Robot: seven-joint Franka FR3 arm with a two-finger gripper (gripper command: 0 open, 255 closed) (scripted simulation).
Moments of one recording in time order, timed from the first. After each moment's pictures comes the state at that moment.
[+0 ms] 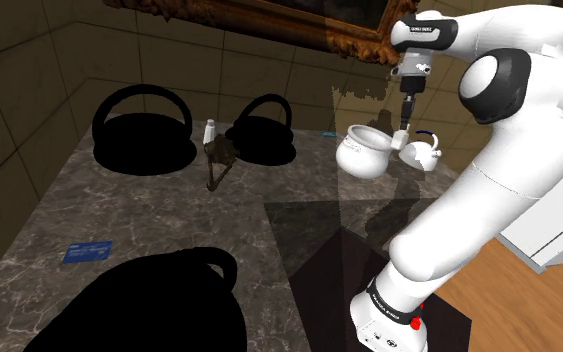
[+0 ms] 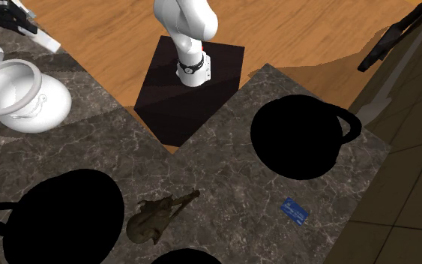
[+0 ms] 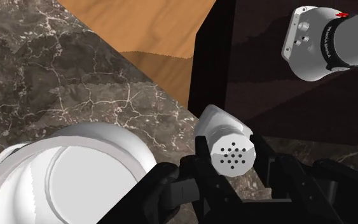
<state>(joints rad) -0.36 -0.04 -0.54 -1.68 -0.19 1.35 -1.08</state>
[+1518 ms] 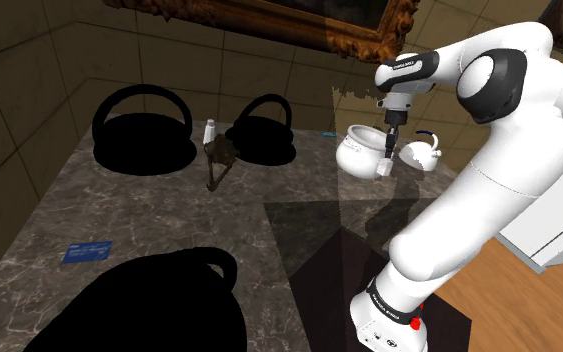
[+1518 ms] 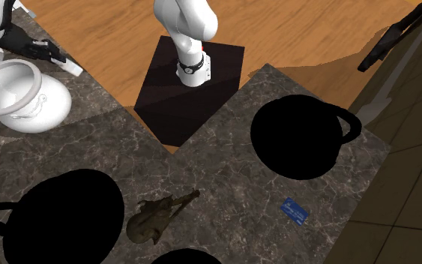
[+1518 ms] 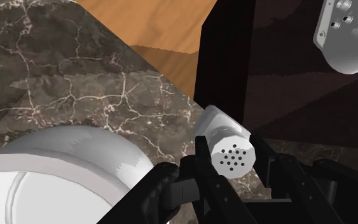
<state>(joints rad) -0.37 -0.03 -0.55 -1.97 -0.18 1.65 -1.04</state>
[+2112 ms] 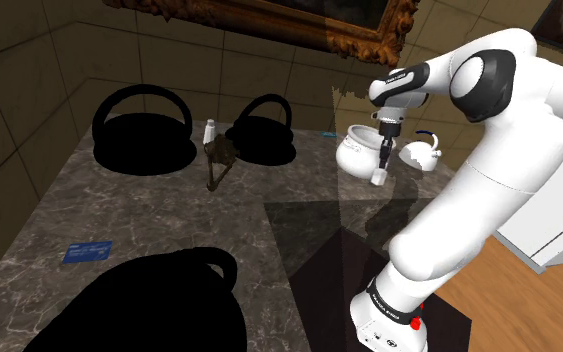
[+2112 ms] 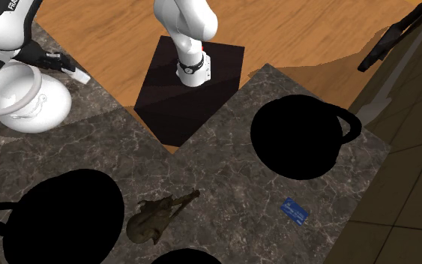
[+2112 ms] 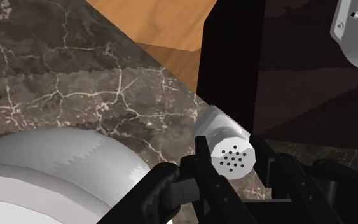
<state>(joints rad) -0.37 0.01 -0.56 -2.05 -0.17 1.77 -1.04</state>
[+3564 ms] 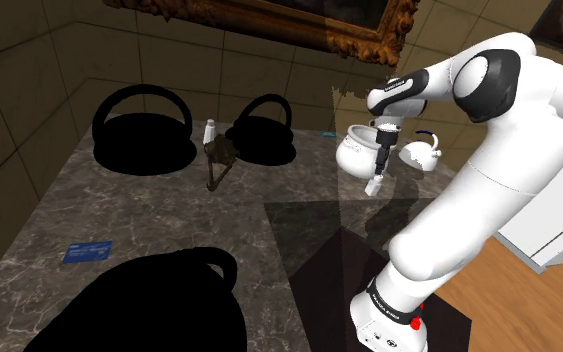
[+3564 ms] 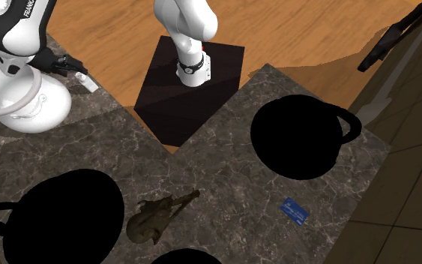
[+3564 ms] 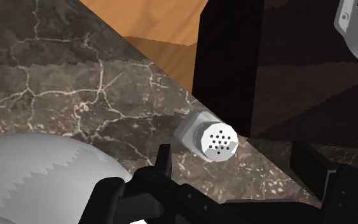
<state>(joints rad) -0.37 -0.01 -0.56 -2.15 -0.16 1.85 -1.03</state>
